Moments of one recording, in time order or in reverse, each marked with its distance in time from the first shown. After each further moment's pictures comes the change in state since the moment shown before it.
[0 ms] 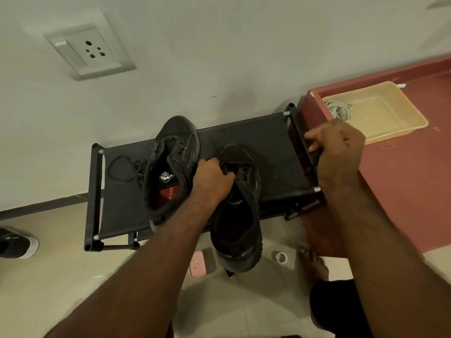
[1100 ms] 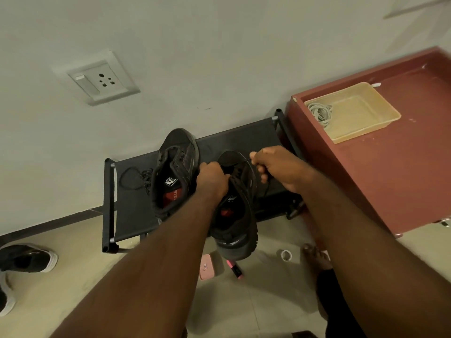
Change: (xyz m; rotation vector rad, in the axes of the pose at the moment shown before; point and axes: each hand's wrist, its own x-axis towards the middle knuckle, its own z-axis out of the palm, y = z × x) left_hand -0.010 0.022 -0.005 0.249 -0.046 -0.018; right_hand -0.016 0.004 0.022 -0.082 -0.744 0.505
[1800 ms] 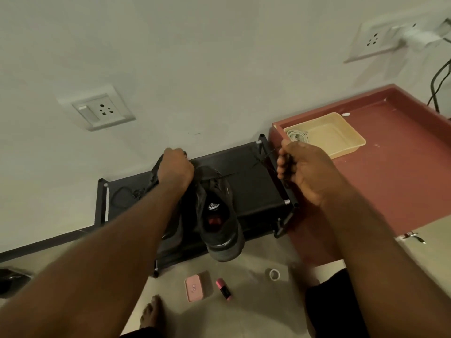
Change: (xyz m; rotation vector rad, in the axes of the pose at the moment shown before) left_hand 0.018 0.002 -0.079 0.059 0.356 0.094; right_hand -0.074 -0.046 -0.060 0.432 0.227 -0.197
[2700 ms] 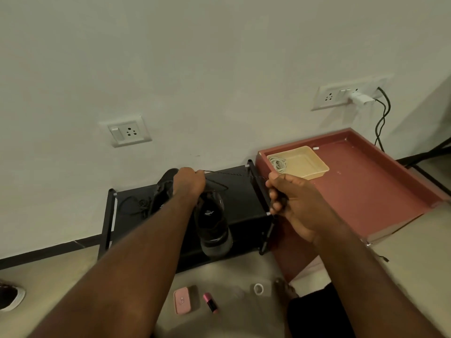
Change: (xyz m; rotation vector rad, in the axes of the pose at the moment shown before) left_hand -0.061 0.035 -0.039 -0.476 -0.057 -0.217; right_hand -0.132 -0.047 0.023 -0.064 -0.037 -0.002
